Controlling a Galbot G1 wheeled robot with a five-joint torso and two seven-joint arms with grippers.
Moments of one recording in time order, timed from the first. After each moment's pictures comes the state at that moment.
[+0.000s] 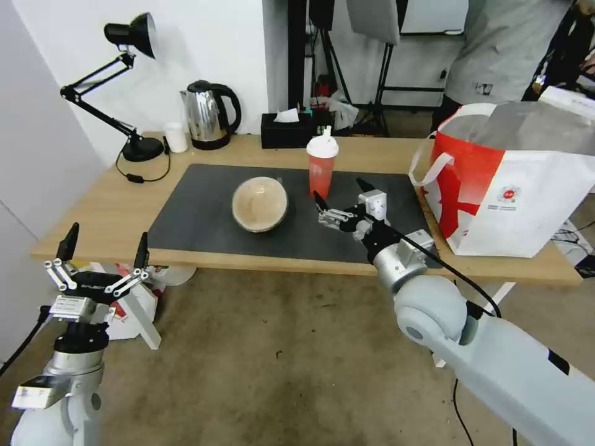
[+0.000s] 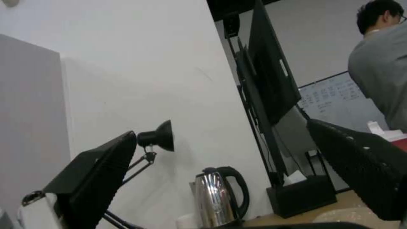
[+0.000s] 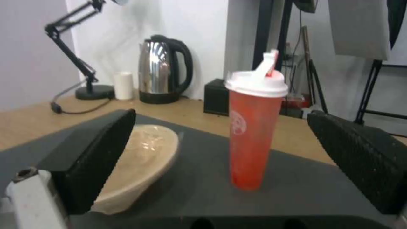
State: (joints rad) left arm 1.47 -1.59 -1.04 -2.01 -0.33 -0.60 0.61; right arm -0.77 0.84 -0.18 2.04 0.67 -0.10 0.43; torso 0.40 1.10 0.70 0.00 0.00
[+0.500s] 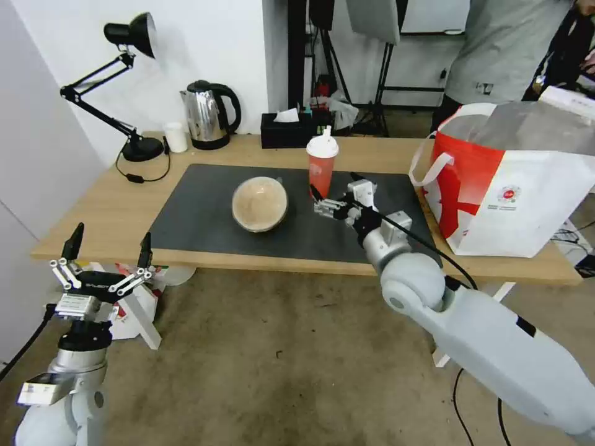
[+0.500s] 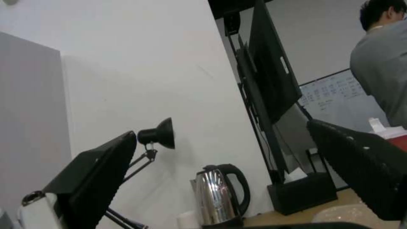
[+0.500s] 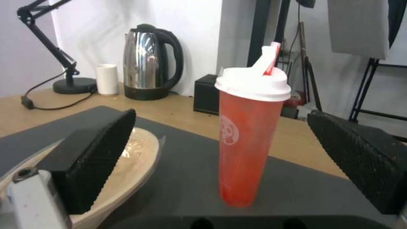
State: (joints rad) left arm 1.46 -1.59 -1.05 -2.00 -0.33 -0.60 0.61; right arm -0.61 0.90 -0.26 1.89 0.69 -0.12 0.42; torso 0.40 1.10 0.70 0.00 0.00
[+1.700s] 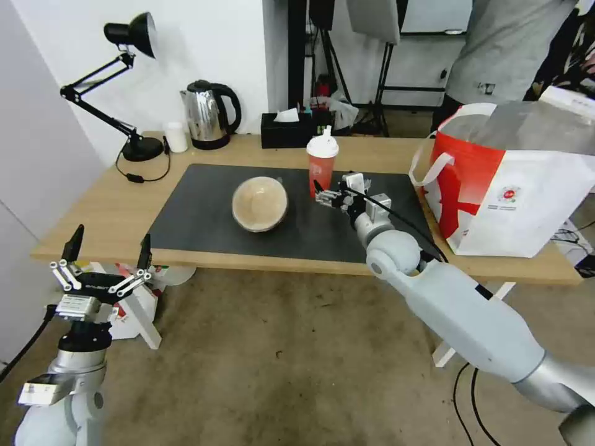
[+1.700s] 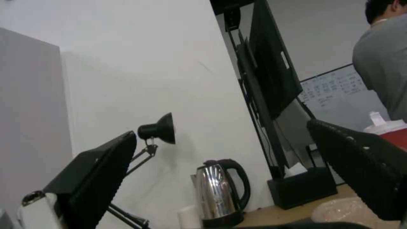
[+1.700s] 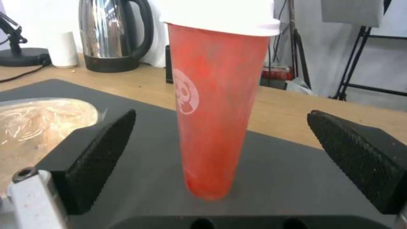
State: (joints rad) left arm 1.46 -1.59 -1.05 -1.98 -0.32 -0.60 0.61; right arm -0.51 1.02 -0.27 1.60 0.70 -0.12 0.35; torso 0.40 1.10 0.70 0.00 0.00
